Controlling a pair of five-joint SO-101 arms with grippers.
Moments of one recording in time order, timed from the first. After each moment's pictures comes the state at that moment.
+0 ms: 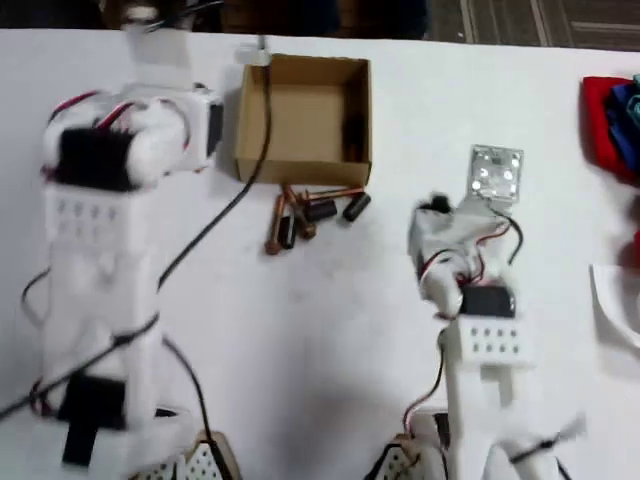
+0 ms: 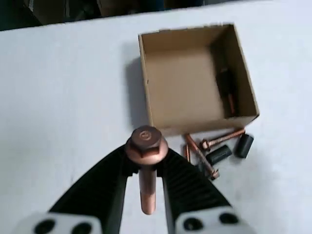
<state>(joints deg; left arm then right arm) 0.7 -12.5 -23.0 84.5 5.3 -3.8 -47.6 59.4 31.2 -3.3</state>
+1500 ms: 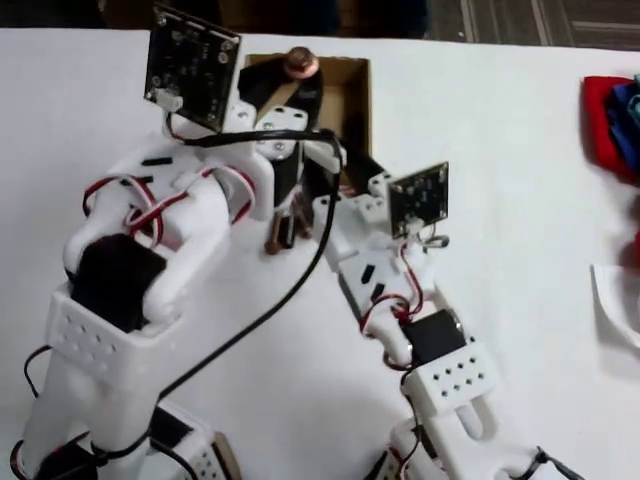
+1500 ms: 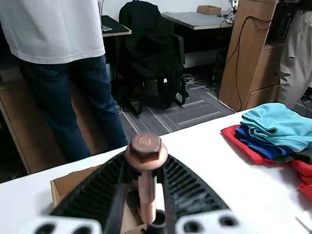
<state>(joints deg) 21.9 -32.6 -5.9 56.6 4.7 -28.3 -55.0 60.0 7.0 -3.3</state>
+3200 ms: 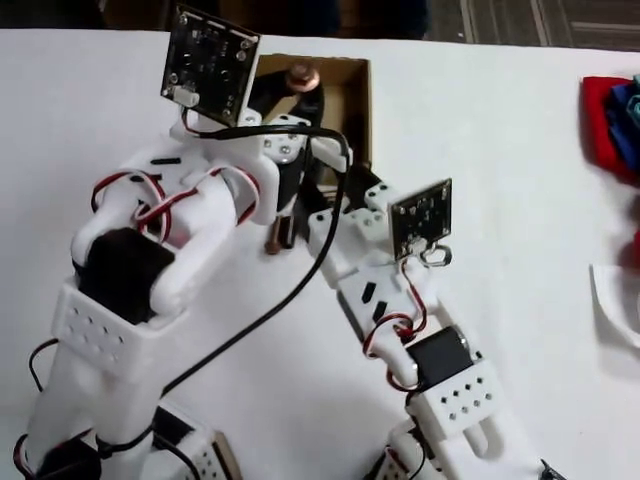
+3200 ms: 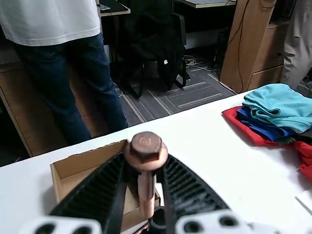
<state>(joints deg) 22.7 -31.1 -5.8 60.6 4.4 -31.1 -62.1 60.0 10.6 -3.2</state>
